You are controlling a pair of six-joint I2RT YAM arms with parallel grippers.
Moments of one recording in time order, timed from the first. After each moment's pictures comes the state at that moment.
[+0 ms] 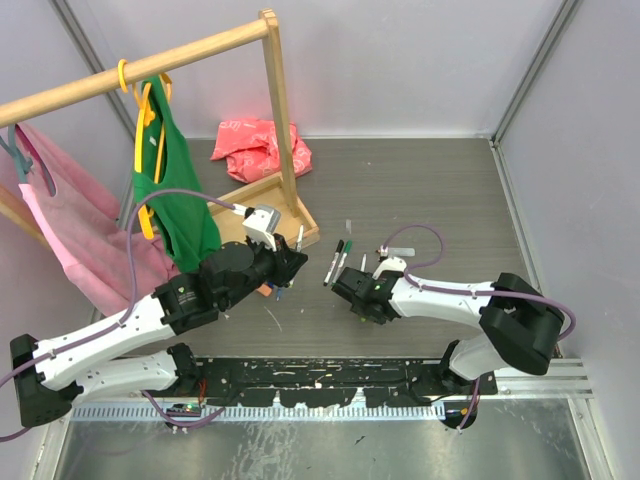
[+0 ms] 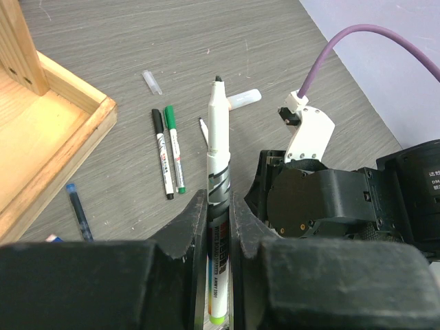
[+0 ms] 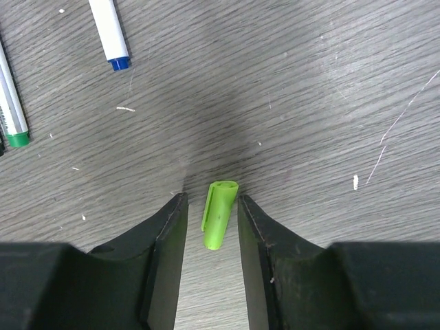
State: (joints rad) left arm -1.05 0.92 0.84 -0.20 -0.32 -0.49; right arm 0.99 1.43 0.72 -0.66 0.46 1.40
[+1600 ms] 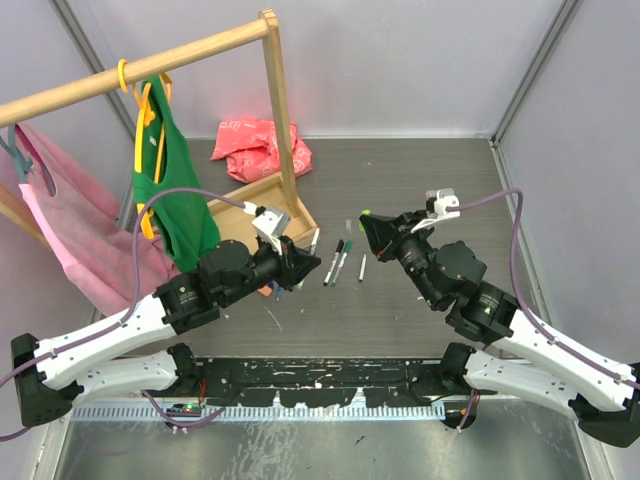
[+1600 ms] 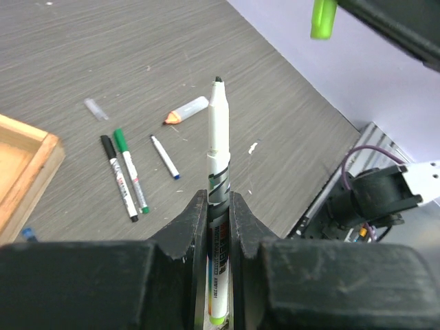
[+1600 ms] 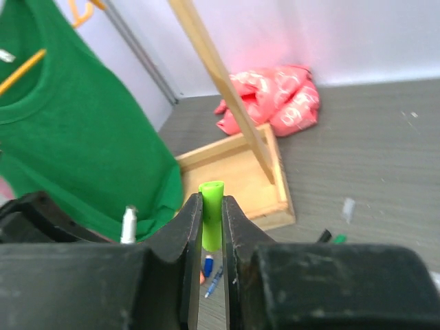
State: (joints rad) left arm -1.05 0.93 0.84 -0.09 -0.15 -0.41; right arm 0.99 0.73 0.83 -0.06 0.56 0.45
